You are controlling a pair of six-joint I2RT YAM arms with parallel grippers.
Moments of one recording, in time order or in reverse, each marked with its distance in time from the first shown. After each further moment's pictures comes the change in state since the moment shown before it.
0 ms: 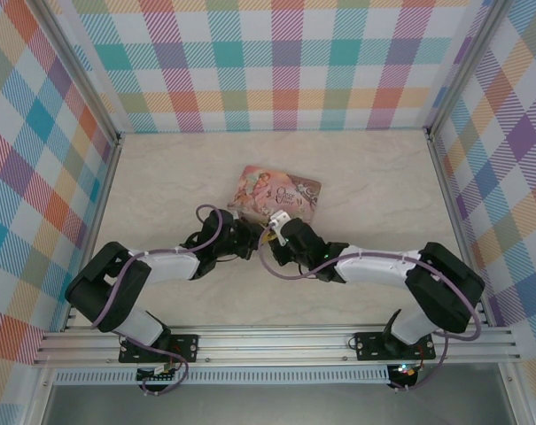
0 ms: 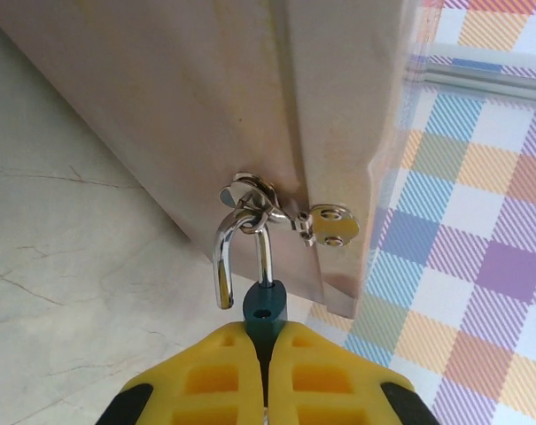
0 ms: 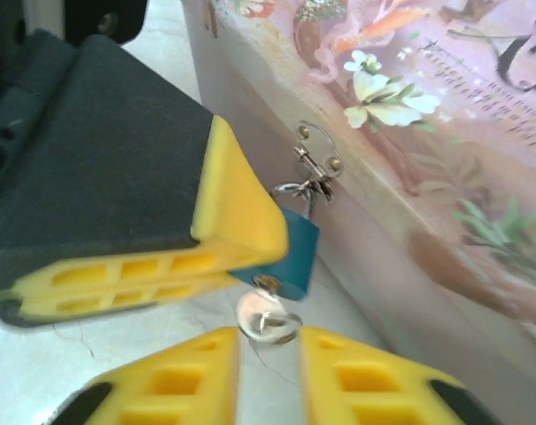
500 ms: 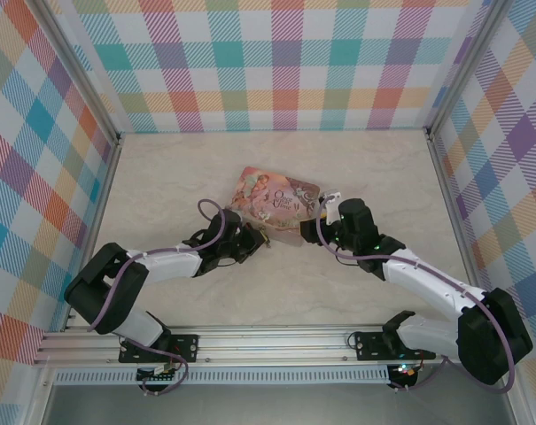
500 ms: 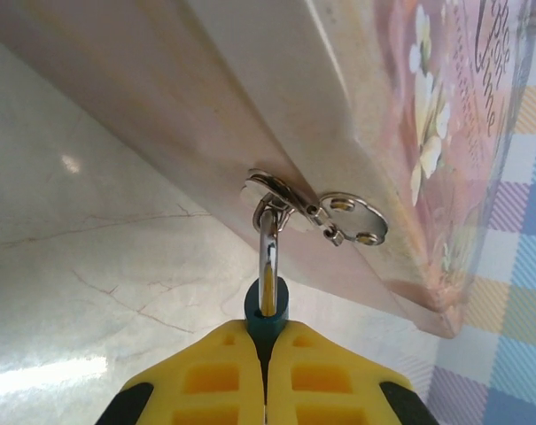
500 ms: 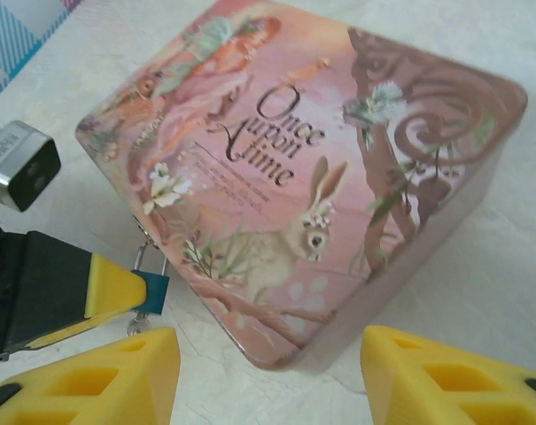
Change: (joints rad) left arm -0.046 0.028 0.066 -0.214 -0.114 0.319; right arm -0.326 -0.262 -0.064 -0.135 -0.260 0.150
